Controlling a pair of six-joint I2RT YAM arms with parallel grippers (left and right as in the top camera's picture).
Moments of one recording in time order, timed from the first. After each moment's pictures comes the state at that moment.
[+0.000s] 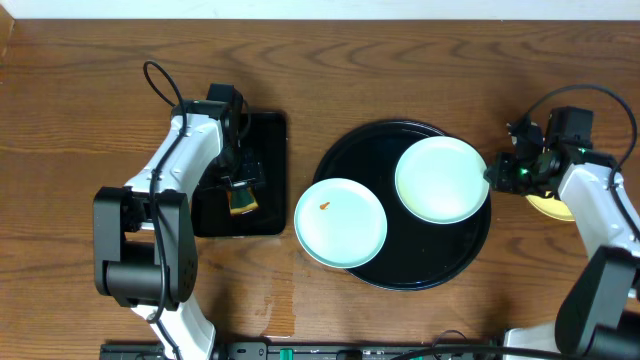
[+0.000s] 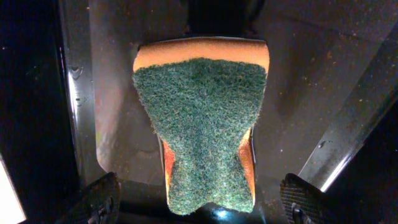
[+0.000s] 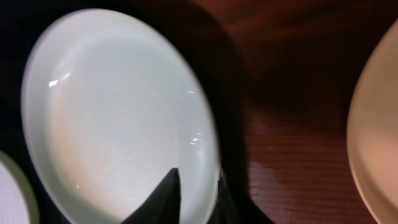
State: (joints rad) left arm -0.10 1.90 1.31 -1.06 0.01 -0.33; right arm -0.23 1.64 1.02 -0.66 -0.33 -0.04
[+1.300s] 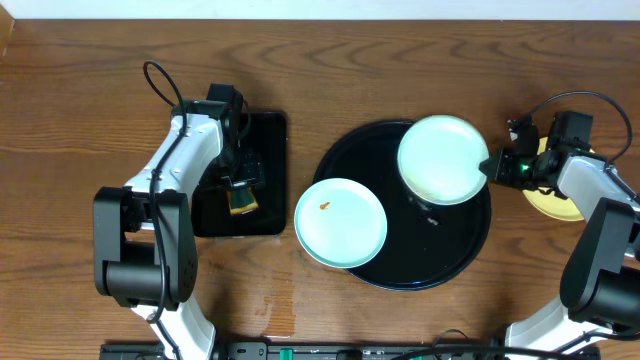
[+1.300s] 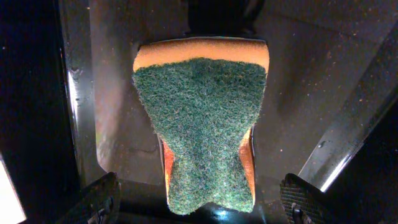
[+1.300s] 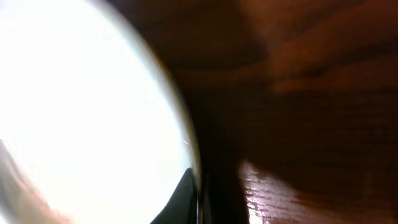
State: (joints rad) left arm -0.10 1.90 1.31 -1.06 0.01 -0.33; right arm -0.28 1.83 1.02 -0.45 -0.52 -0.03
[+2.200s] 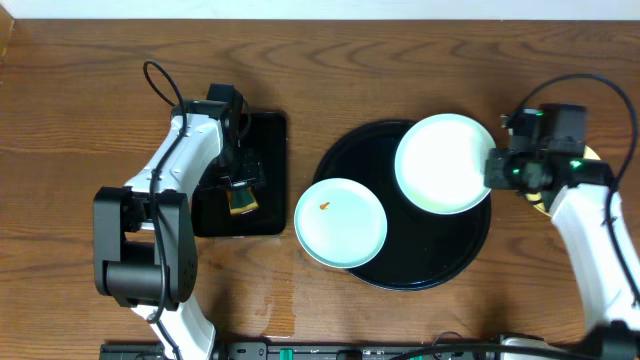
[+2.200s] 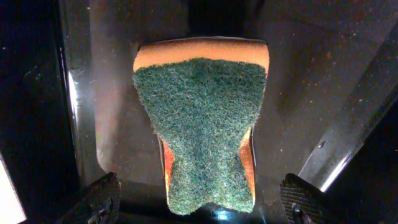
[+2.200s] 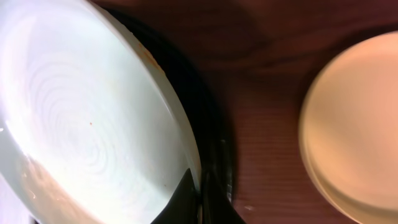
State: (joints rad) left arm -0.10 1.90 1.31 -1.06 0.01 -0.33; right arm -0.05 1.40 1.02 -0.70 -0.07 0.00
